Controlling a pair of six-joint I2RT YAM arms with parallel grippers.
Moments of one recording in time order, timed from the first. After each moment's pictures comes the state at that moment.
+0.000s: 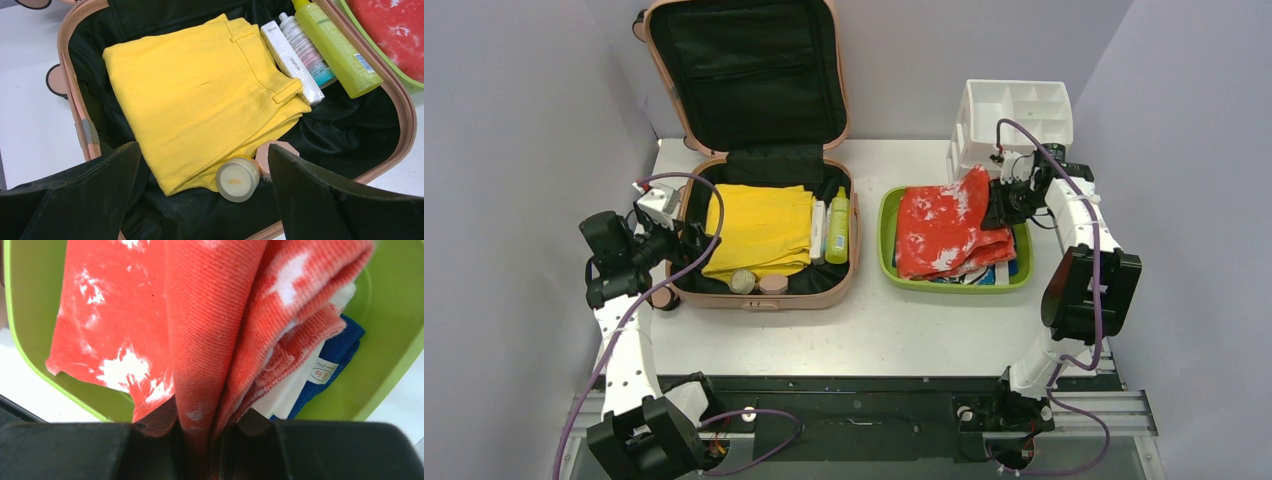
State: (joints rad) left arm 0.40 0.99 0.84 -0.33 0.82 0.27; right arm -0.14 1.76 1.52 -0.96 -0.50 -0.36
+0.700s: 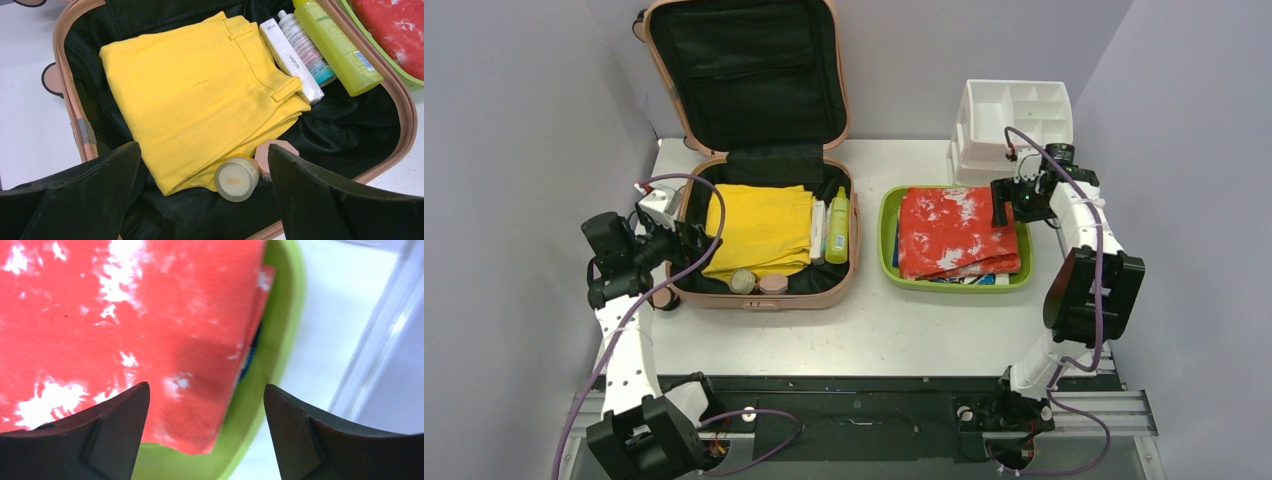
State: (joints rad) left arm 0.39 0.99 0.82 -0.32 0.82 0.27; right arm -0.19 1.77 1.46 -0.81 -0.27 -0.36
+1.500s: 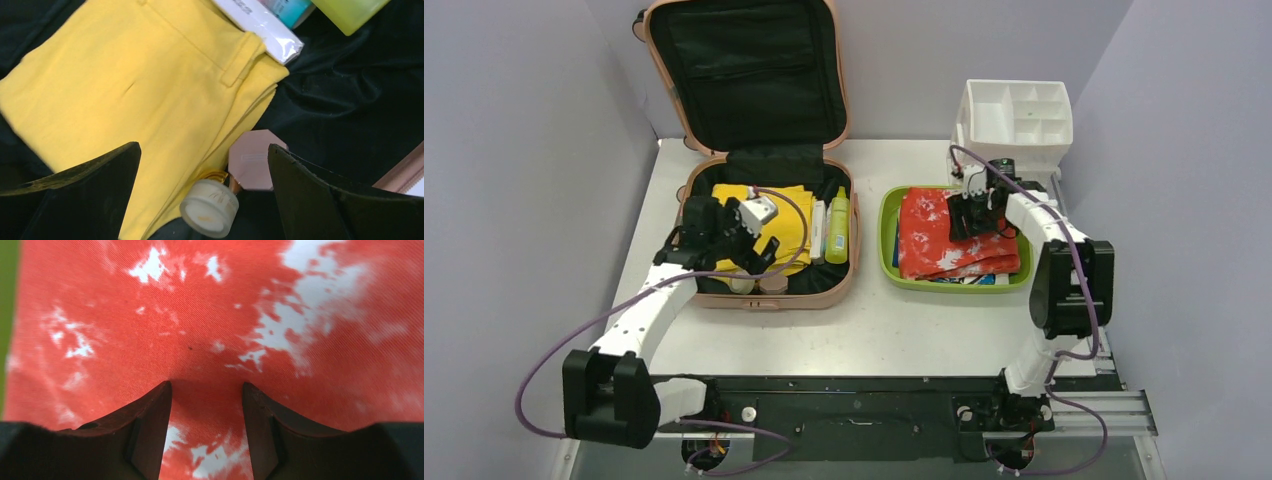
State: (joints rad) left arm -0.11 1.19 0.85 -0.34 0.44 0.46; right arm 0.01 1.75 1.32 -0.64 -0.32 -0.28
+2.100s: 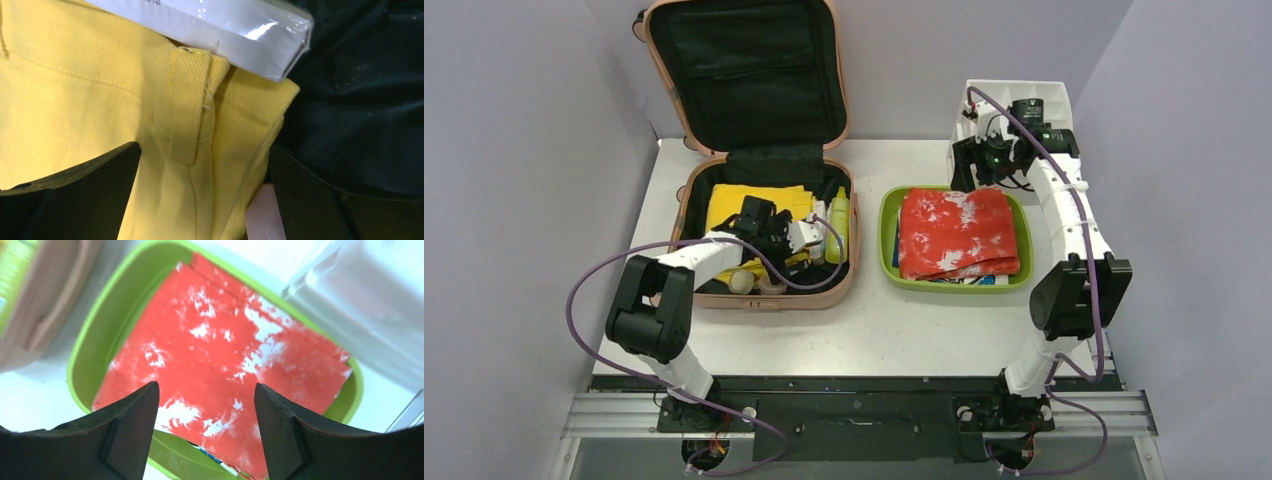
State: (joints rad) left arm -0.32 1.65 0.97 -0.30 0.32 0.85; right arm 0.03 1.79 1.79 -0.98 -0.41 -0.35
